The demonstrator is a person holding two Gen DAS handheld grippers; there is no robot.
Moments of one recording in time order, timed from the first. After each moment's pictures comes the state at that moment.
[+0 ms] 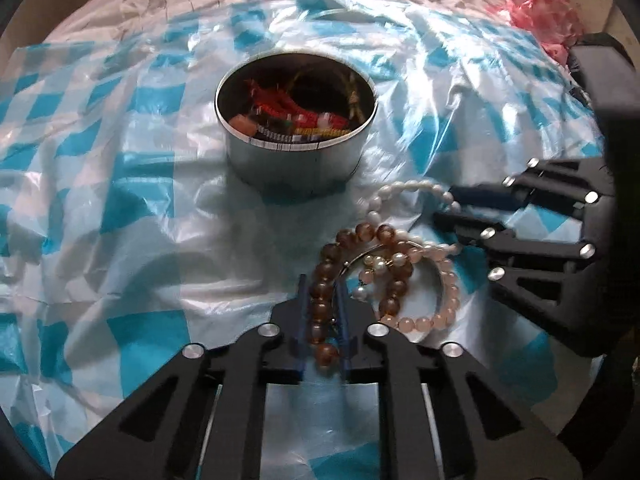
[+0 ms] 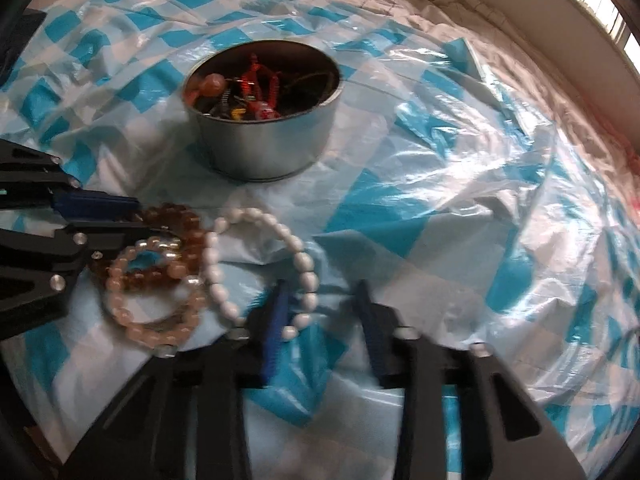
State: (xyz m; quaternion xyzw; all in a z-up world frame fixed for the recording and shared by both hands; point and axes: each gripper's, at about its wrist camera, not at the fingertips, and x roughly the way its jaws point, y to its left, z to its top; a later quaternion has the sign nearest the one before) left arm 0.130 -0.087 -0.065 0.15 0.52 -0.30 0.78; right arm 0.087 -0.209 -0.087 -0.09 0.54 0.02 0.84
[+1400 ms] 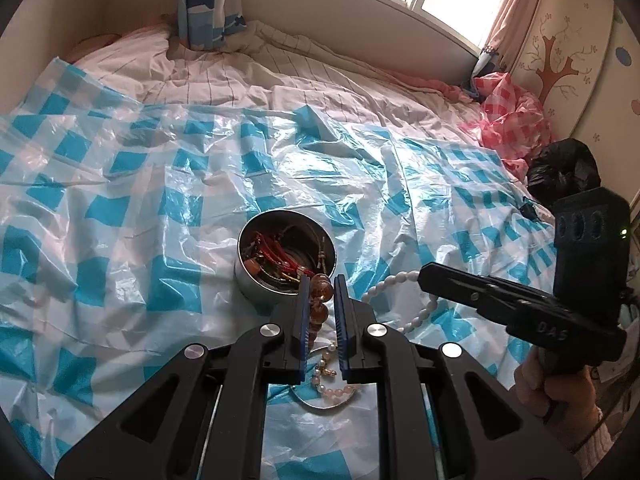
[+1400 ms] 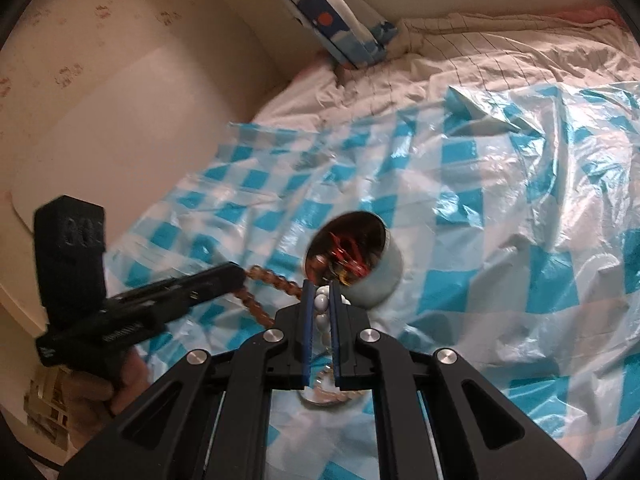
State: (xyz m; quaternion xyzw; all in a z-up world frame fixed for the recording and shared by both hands) left arm 0.132 -0.055 0.033 0.01 0.41 -0.34 0.85; right arm 0.059 -0.254 0.012 0.24 0.36 0.13 0.89
